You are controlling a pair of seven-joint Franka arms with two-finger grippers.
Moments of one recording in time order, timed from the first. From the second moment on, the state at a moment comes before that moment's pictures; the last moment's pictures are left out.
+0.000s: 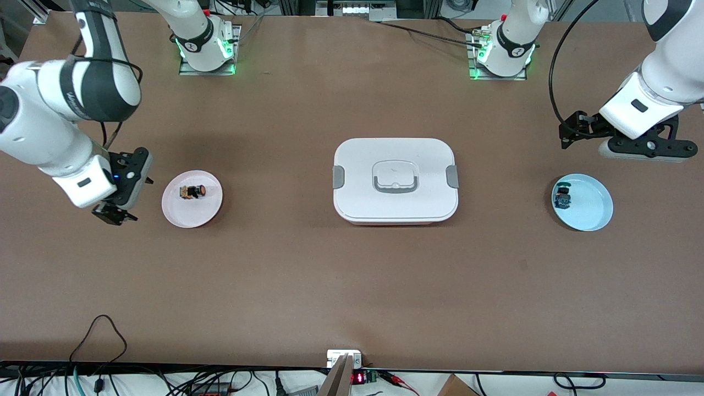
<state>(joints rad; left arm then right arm) -0.07 -0.02 -0.05 -1.72 0.06 1.68 -0.04 0.18 0.19 -0.12 -1.78 0.02 2.03 -1.26</state>
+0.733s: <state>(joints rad) -0.07 -0.02 -0.05 -1.71 0.06 1.68 -0.04 0.18 0.13 -0.12 -1.69 0.06 1.64 -0.16</state>
